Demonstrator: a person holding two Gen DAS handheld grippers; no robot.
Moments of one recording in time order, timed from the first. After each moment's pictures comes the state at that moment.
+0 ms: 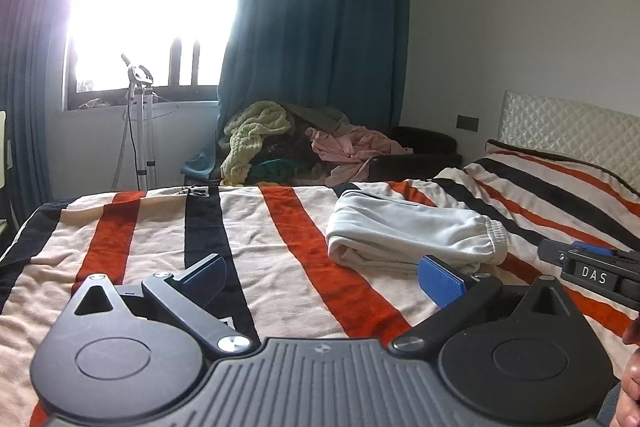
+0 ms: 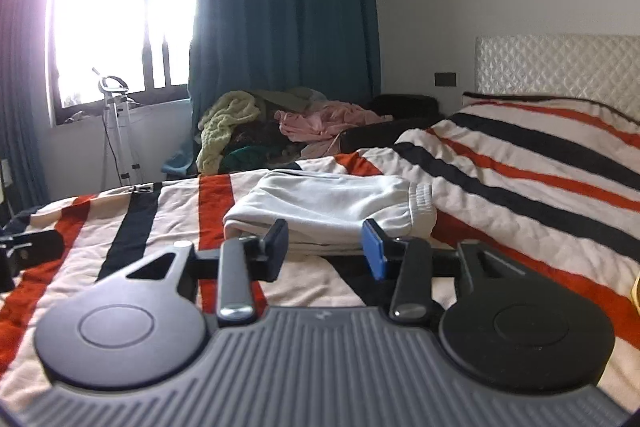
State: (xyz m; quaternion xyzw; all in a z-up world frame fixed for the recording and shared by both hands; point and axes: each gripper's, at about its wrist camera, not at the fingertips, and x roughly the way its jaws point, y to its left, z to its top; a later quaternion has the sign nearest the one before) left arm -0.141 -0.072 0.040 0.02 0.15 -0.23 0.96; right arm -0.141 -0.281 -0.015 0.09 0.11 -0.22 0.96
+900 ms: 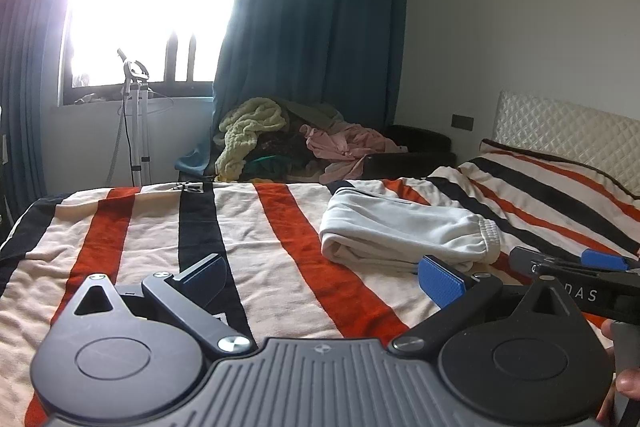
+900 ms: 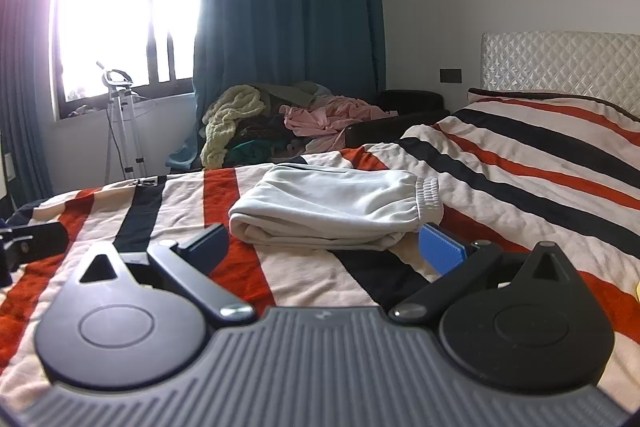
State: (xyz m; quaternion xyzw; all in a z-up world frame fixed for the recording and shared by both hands) left arm -0.143 -0.072 0.039 0.02 0.16 -0.24 0.96; right arm -0.135 -0.275 -0.017 0.07 0.12 -0.23 0.96
